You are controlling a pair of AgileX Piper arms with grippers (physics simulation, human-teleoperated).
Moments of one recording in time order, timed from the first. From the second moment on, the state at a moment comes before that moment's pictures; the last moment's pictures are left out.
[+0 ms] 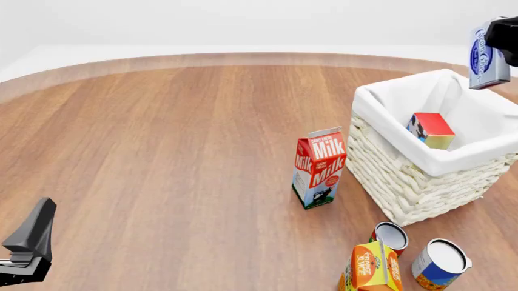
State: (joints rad) left arm 0.00 0.01 0.00 0.00 0.00; right arm 0.04 0.90 -1.02 0.42 0.10
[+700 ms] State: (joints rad) left arm 0.00 0.01 0.00 0.00 0.00; right arm 0.01 0.95 -0.98 0.38 0.09
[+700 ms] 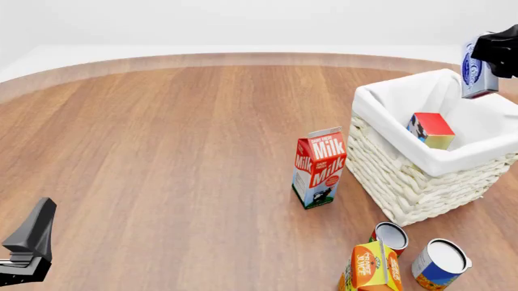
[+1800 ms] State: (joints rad) left arm 0.00 0.01 0.00 0.00 0.00; right arm 0.00 1.02 -0.93 0.31 0.07
